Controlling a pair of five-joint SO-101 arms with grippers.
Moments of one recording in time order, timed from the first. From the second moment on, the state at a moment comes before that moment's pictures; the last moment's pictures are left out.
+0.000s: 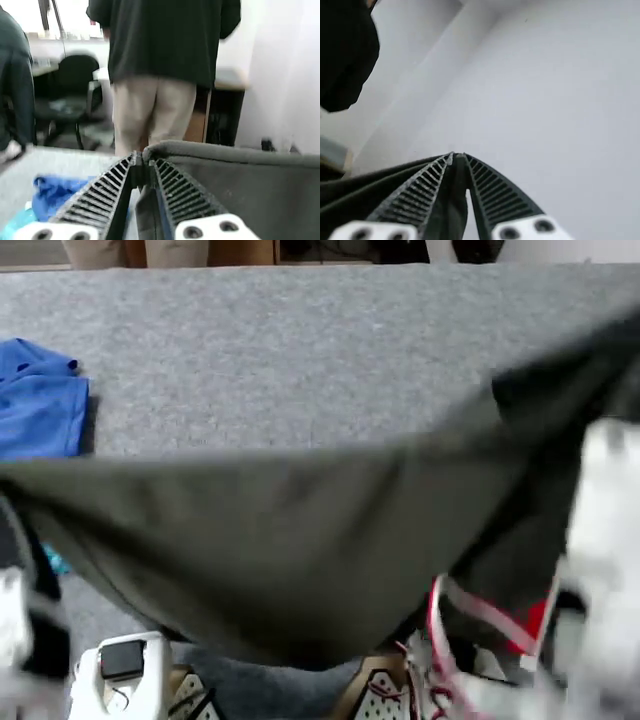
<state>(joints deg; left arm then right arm) -14.9 -55.4 -30.9 98.0 -9.3 9.5 -28.1 -58.7 68.0 26.3</state>
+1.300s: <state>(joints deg) -14.3 -2.2 2.9 27.3 -9.5 -1.5 25.5 -37.3 25.8 26.3</state>
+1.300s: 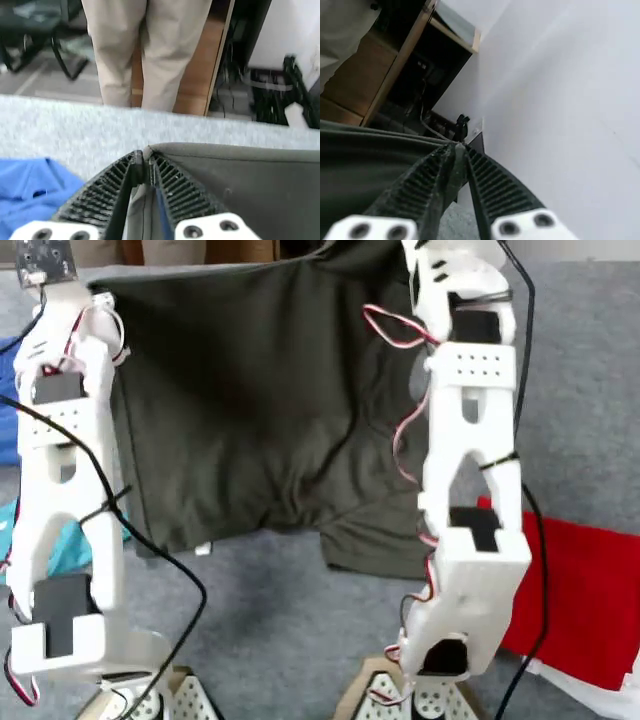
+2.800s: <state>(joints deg) -15.0 -37.1 48.6 58.7 -17.7 -0.3 -19.1 21.6 76.6 40.4</state>
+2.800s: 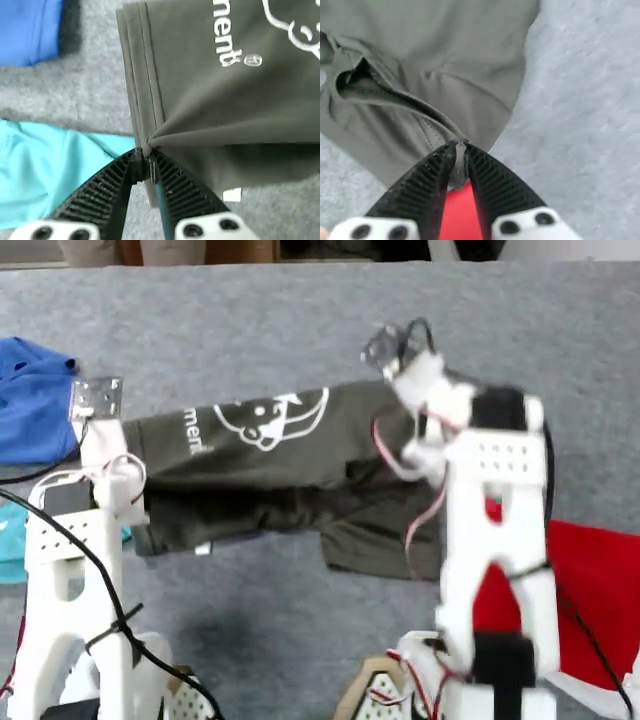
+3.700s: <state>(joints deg) -18.0 -37.8 61.6 55.3 -18.9 5.5 -31.2 49.2 65.0 41.1</state>
